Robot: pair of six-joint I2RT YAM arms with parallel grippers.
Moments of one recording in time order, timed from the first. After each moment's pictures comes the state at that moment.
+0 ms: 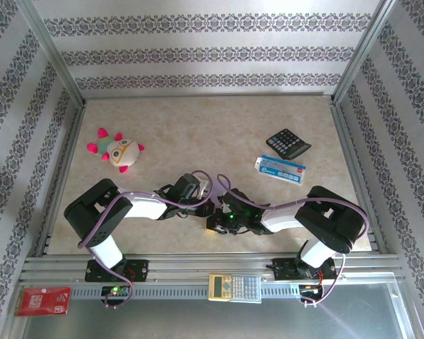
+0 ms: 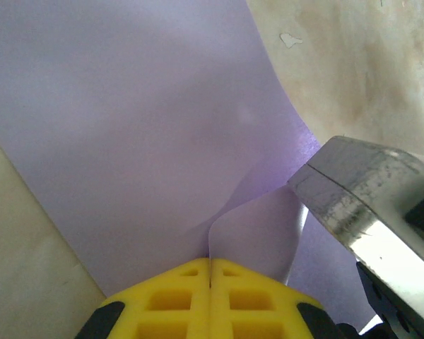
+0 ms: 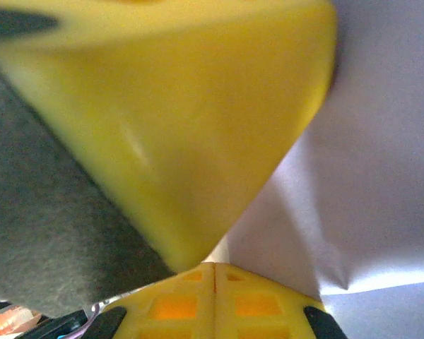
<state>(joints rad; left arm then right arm) -0.75 1.69 0.63 0.22 0.36 -0.59 0.91 1.60 0.45 0.36 -0.47 1.21</state>
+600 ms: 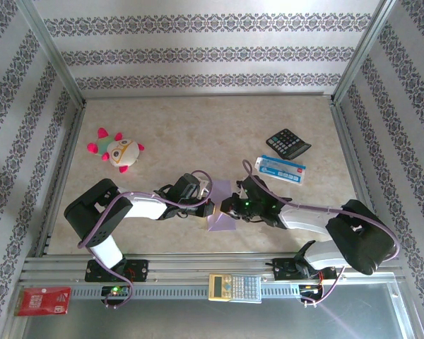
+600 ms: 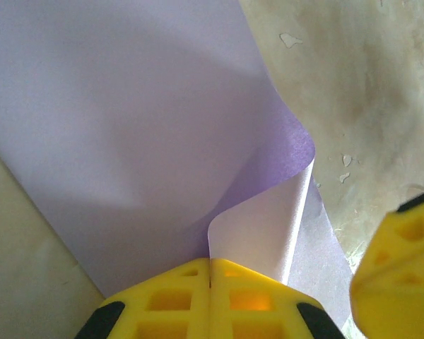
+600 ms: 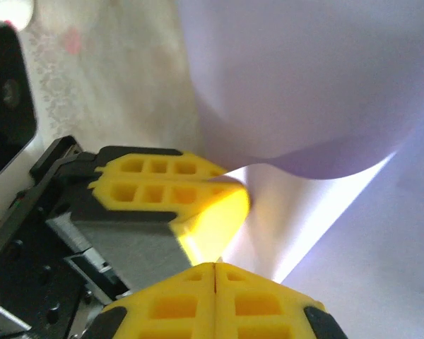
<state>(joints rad) -0.75 1.69 0.63 0.22 0.36 -0.59 0.71 1.36 0.43 0.17 -0.43 1.14</state>
